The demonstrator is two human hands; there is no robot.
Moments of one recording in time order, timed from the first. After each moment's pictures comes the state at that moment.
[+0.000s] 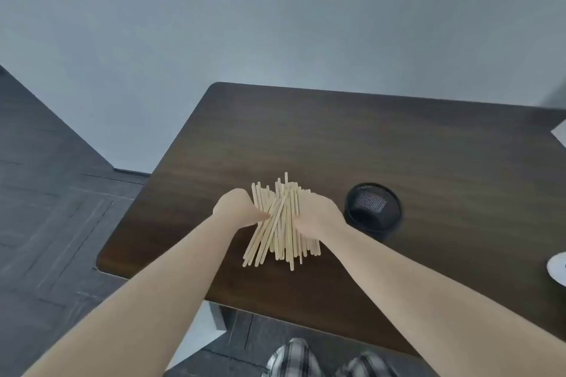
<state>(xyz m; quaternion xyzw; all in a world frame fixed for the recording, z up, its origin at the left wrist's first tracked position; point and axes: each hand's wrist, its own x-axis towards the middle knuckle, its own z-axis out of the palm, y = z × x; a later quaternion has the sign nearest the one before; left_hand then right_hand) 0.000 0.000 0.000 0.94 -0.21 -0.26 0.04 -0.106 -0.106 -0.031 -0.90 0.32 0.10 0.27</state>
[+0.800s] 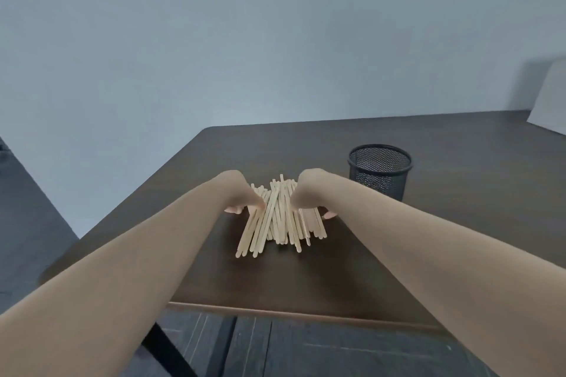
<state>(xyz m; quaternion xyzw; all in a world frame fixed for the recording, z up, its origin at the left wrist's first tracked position) 0.002 0.008 -0.034 0.94 -0.30 -0.15 0.07 -0.125 -0.074 -0.019 -0.91 0.34 0.10 0.20</state>
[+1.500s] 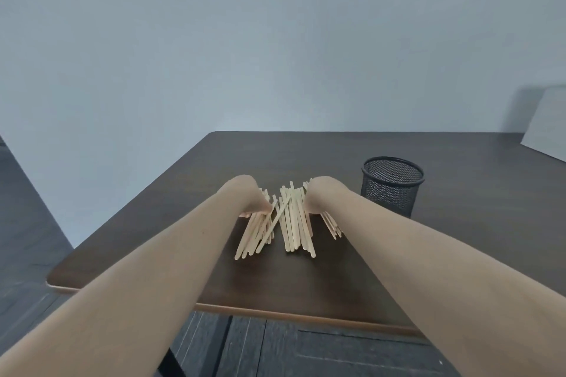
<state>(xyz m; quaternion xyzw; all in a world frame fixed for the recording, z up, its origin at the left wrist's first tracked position) 0.010 0.010 -0.038 0.94 -0.32 -0.13 0.04 -0.085 -0.089 -0.045 -0.90 0.41 0.13 0.08</state>
